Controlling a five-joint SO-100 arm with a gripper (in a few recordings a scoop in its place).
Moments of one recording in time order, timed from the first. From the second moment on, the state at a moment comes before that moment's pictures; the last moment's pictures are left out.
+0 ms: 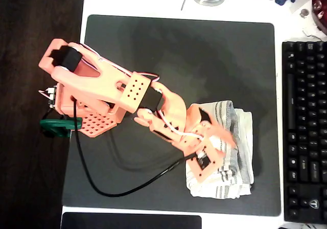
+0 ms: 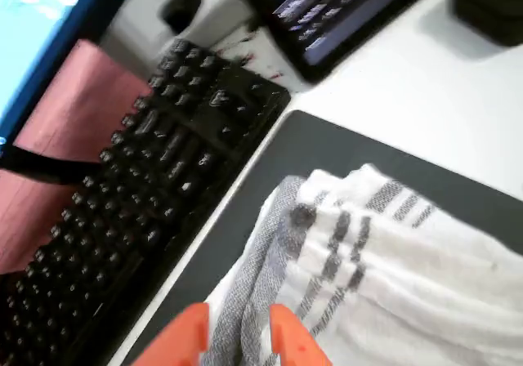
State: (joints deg) arm 22.7 124.8 141.2 16.2 -49.5
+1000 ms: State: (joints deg) arm 23.6 102.1 127.7 16.9 -46.5
